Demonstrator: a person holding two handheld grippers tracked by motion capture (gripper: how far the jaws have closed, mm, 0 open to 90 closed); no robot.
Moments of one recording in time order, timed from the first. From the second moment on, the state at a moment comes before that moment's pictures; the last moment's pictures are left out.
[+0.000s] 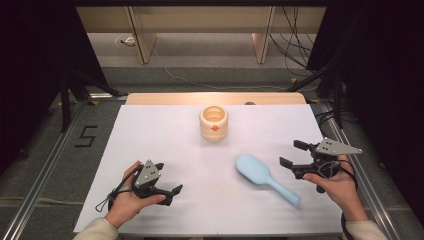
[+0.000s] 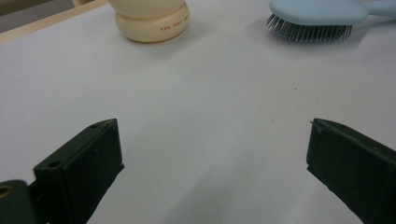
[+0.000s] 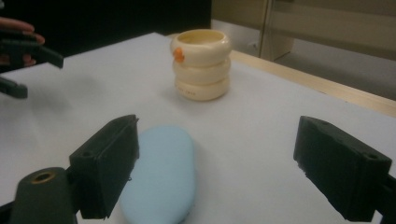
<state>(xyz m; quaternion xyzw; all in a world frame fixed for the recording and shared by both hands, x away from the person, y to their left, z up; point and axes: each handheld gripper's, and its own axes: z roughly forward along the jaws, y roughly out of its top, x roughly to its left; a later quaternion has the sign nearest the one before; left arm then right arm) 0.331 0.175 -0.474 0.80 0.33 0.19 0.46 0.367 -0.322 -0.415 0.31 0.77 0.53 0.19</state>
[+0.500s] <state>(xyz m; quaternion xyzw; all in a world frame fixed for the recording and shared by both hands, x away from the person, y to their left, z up) 0.330 0.190 -0.476 0.80 0.34 0.20 0.45 0.365 -0.299 -0.411 0.26 0.85 0.43 0.17</state>
